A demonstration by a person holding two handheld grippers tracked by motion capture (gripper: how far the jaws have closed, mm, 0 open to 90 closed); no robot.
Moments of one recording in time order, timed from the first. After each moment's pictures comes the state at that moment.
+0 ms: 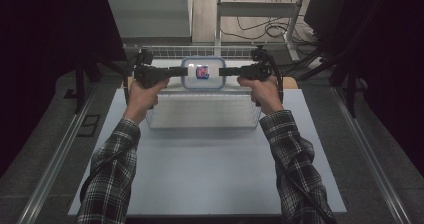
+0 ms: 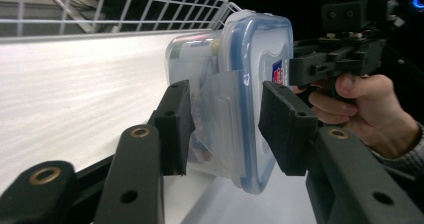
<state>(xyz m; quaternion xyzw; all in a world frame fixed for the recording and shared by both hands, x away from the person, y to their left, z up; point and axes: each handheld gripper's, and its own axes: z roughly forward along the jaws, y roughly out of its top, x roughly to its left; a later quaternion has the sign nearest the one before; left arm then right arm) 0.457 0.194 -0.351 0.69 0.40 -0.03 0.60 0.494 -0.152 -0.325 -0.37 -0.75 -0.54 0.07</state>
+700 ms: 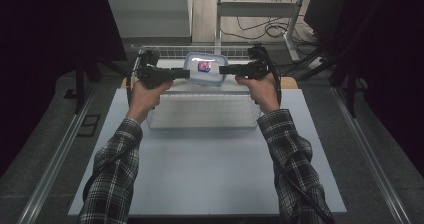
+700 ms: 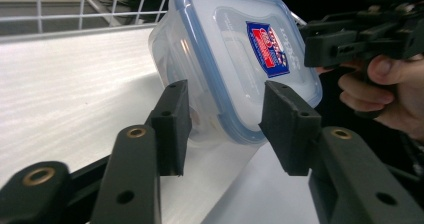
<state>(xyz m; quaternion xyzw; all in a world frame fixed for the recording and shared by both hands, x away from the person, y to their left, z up) 0.457 0.181 -0.349 0.71 0.41 0.02 0.57 0.492 -0.144 -0.318 -0.39 -0.77 -0.51 -0.02</state>
